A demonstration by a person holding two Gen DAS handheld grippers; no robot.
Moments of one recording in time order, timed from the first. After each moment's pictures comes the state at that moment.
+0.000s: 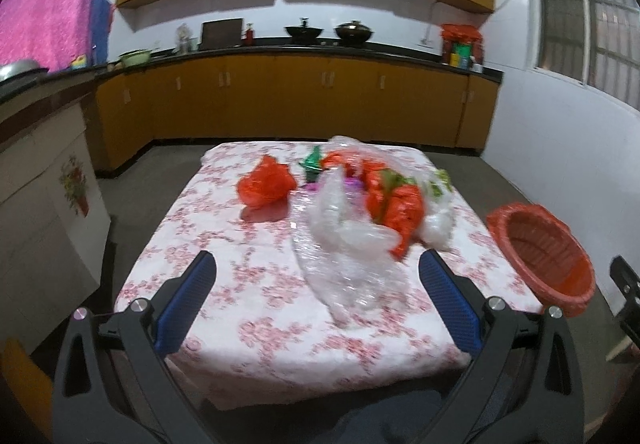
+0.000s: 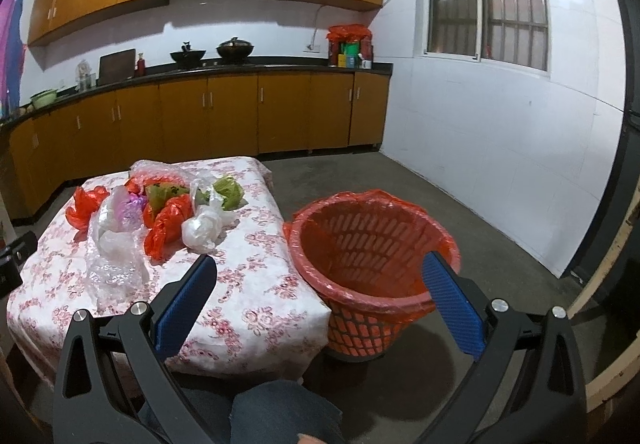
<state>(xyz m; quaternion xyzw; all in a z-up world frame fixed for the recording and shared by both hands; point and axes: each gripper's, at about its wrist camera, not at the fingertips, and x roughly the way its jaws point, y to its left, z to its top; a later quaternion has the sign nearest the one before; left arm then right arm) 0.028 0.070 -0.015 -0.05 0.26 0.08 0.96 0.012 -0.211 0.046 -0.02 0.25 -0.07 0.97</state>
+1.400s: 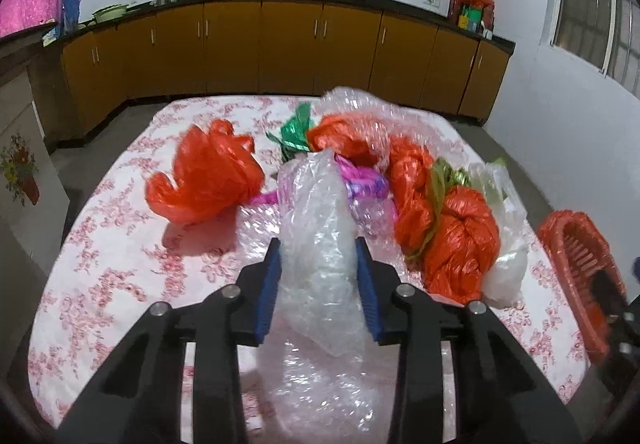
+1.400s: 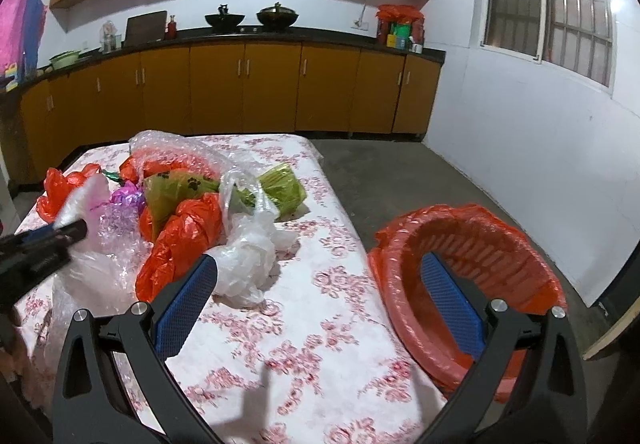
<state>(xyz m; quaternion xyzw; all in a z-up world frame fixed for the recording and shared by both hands) 0.210 0.094 -0.085 -0.08 0.34 0.05 0.93 0.156 -0.144 -0.011 -0.06 0.30 -0.01 0.95</state>
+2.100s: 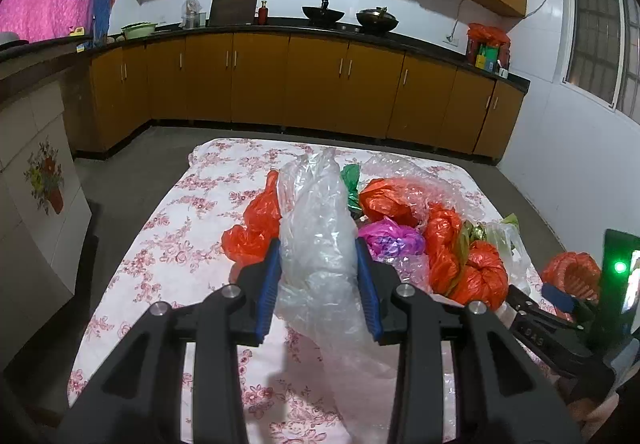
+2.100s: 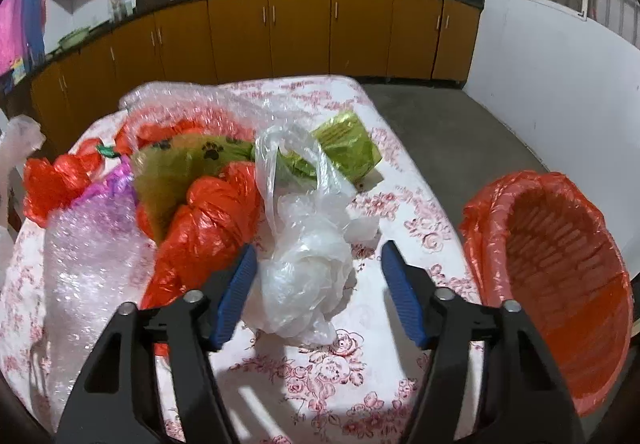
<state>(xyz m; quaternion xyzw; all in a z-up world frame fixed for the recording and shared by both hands) 0.187 0.131 -0.045 -0.09 0.29 0.09 0.95 0.232 -0.110 -0.059 -0.03 0.40 0.05 0.91</state>
